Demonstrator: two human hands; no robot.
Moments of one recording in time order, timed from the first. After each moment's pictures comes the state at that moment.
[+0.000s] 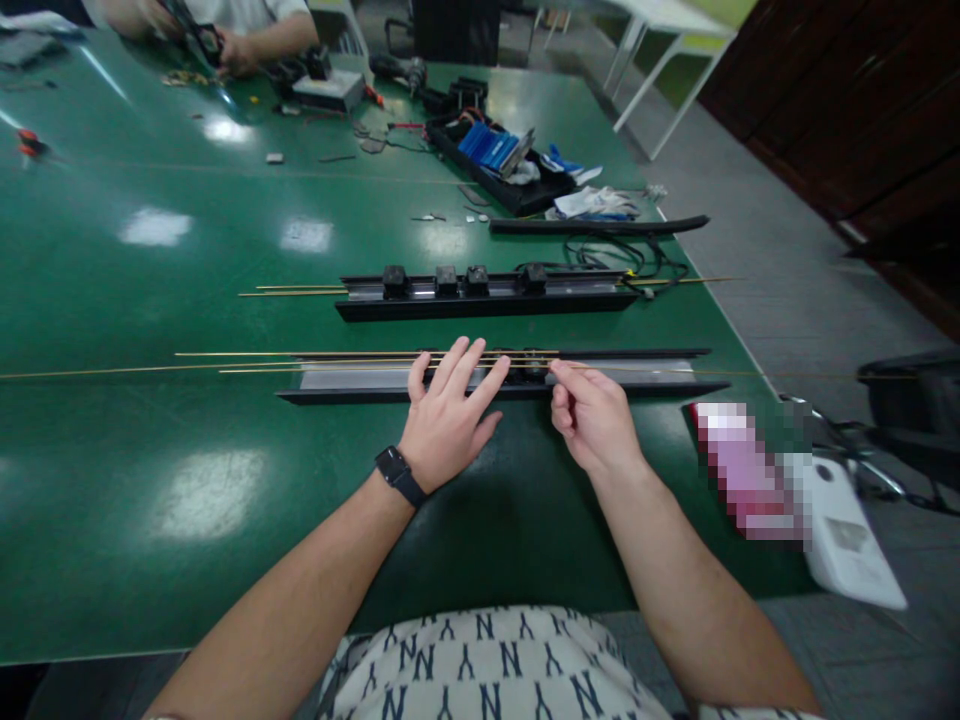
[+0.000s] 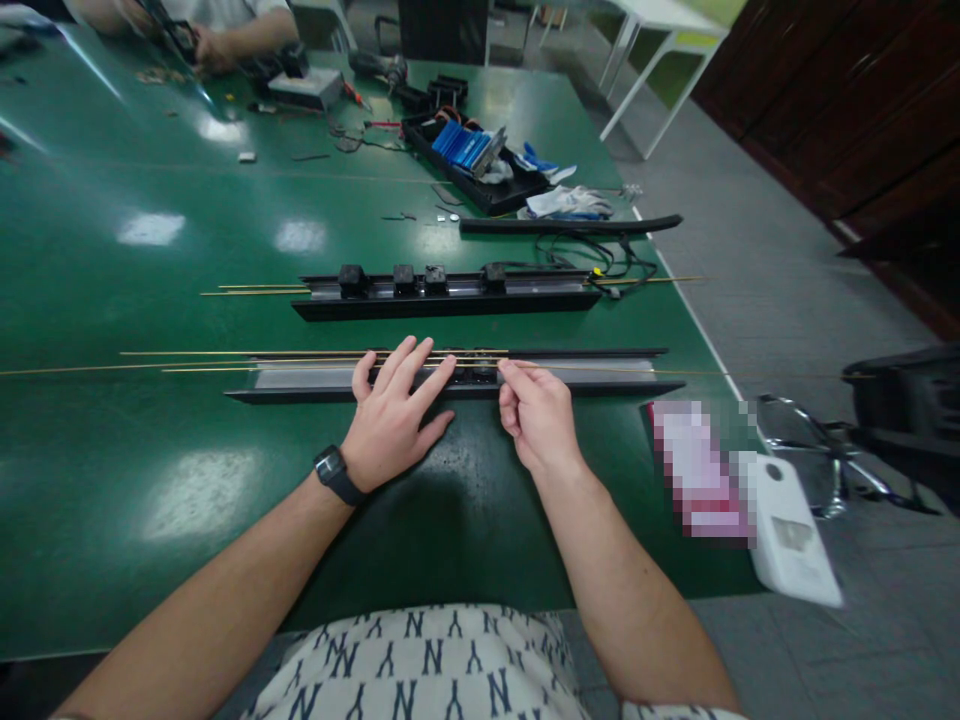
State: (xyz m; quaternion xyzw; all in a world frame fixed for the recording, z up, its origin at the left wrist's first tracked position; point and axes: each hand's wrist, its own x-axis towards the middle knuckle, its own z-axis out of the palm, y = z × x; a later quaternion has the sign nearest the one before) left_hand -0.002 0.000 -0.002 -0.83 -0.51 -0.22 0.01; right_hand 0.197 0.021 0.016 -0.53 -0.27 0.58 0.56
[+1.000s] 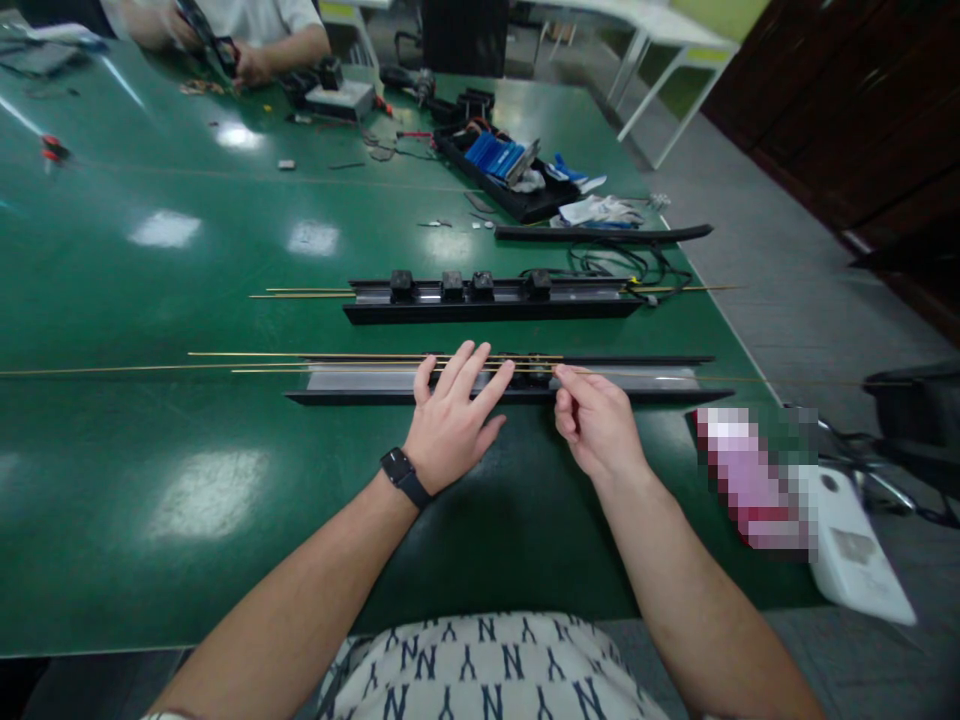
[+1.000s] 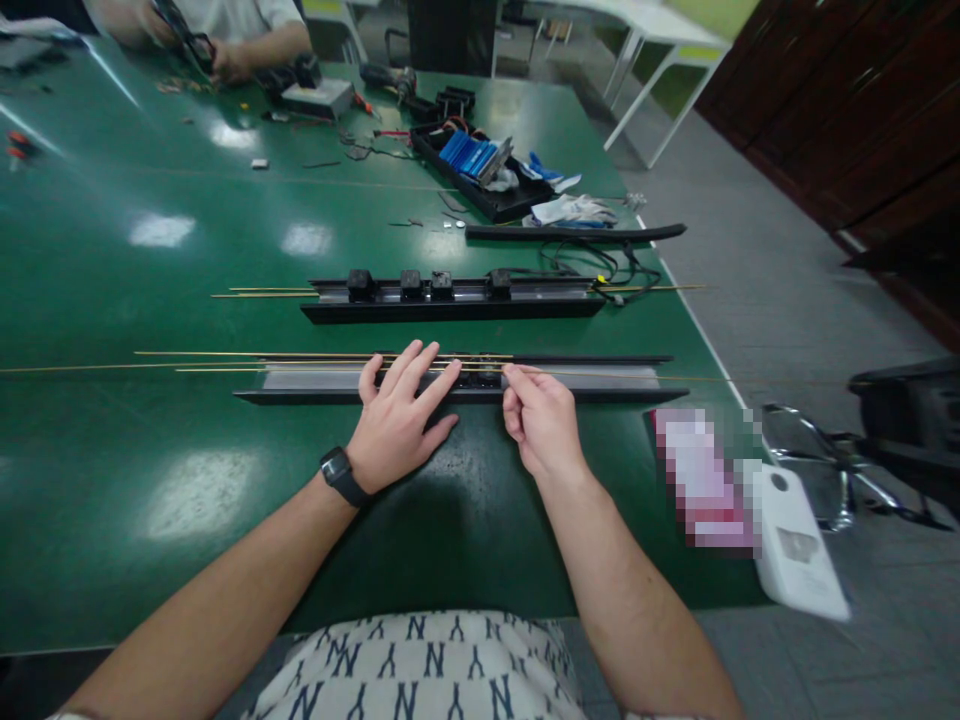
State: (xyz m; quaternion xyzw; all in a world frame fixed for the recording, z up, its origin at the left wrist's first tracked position) left_hand -0.002 -0.001 -0.003 -0.83 -0.51 -0.23 0.01; right_hand 0.197 0.021 0.016 -0.53 -0.28 0.57 0.55
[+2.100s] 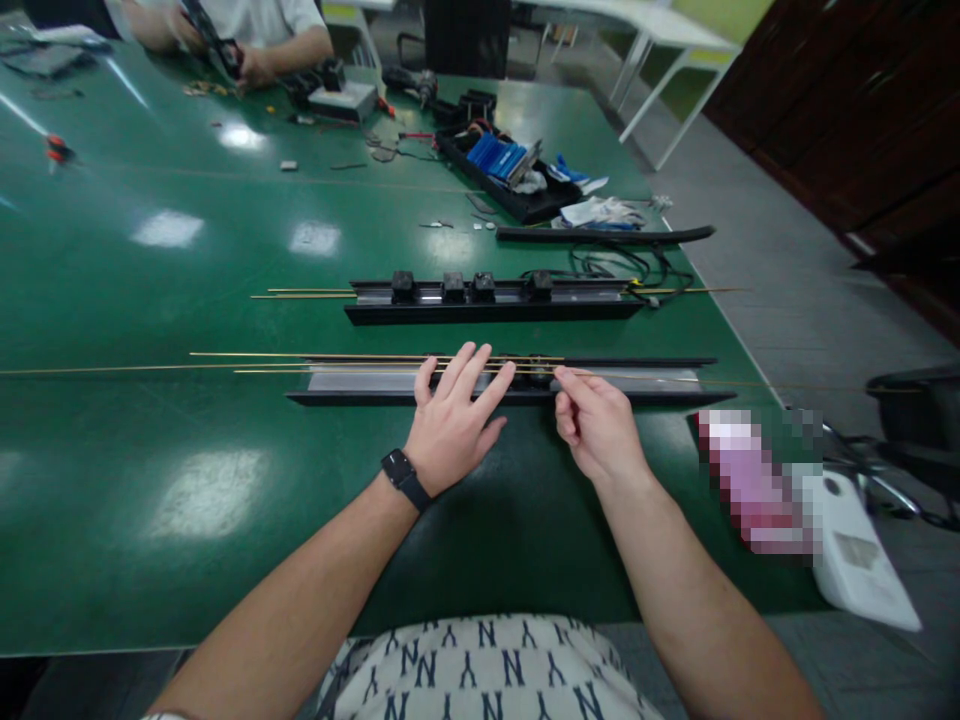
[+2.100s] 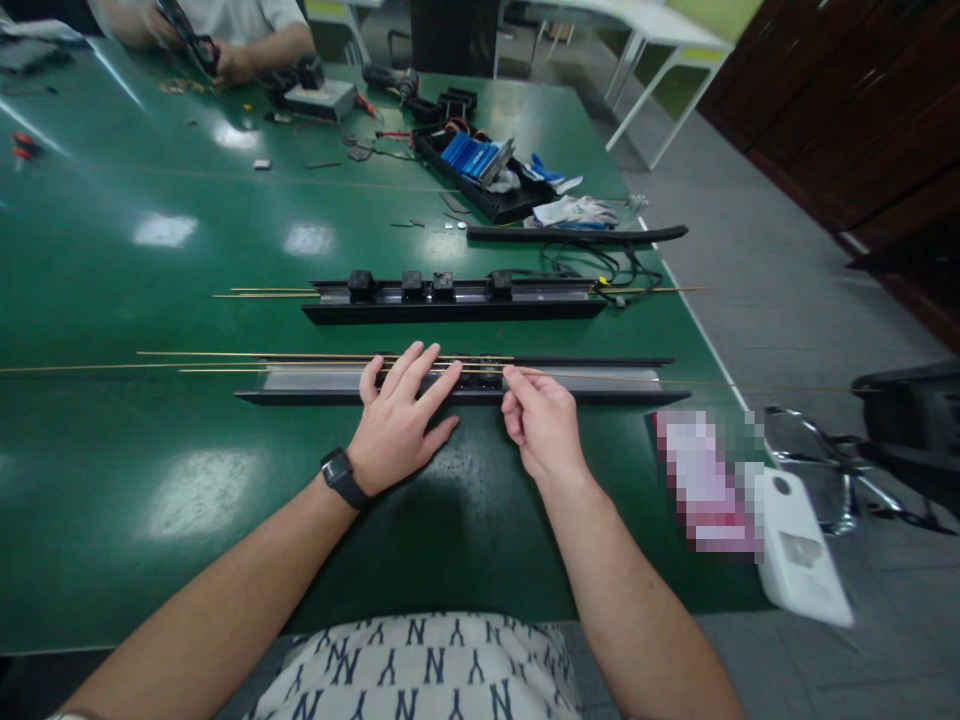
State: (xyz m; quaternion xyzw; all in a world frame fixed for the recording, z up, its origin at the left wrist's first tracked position) left_hand -0.002 -0.001 -0.004 -0.83 -0.51 -0.23 0.02; right_hand 0.198 0.022 0.012 -0.53 -0.29 0.57 0.55
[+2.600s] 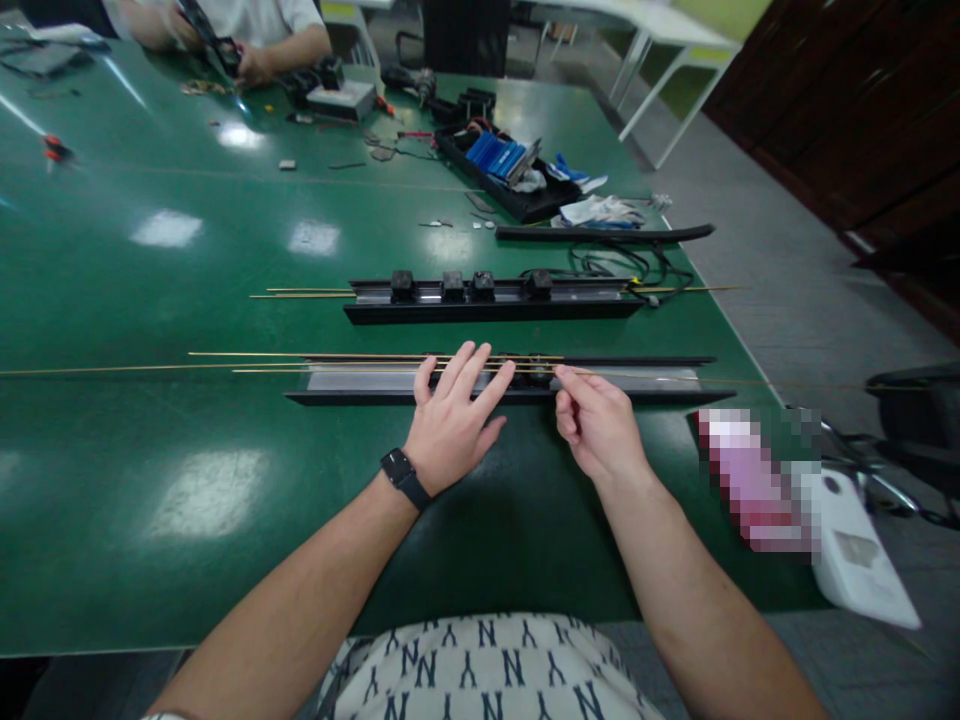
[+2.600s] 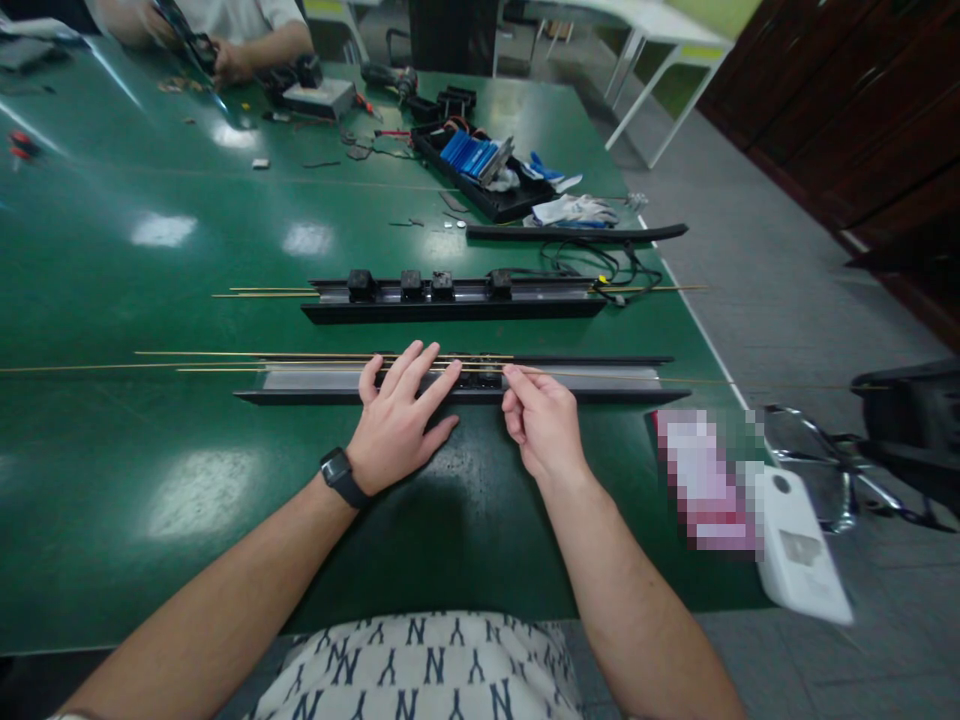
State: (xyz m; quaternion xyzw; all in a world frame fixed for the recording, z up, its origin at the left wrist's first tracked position) left_hand -0.002 0.000 -0.004 -0.83 -0.51 -0.23 0.02; right_hand 0.200 0.021 0.012 -0.53 -0.29 0.57 0.56
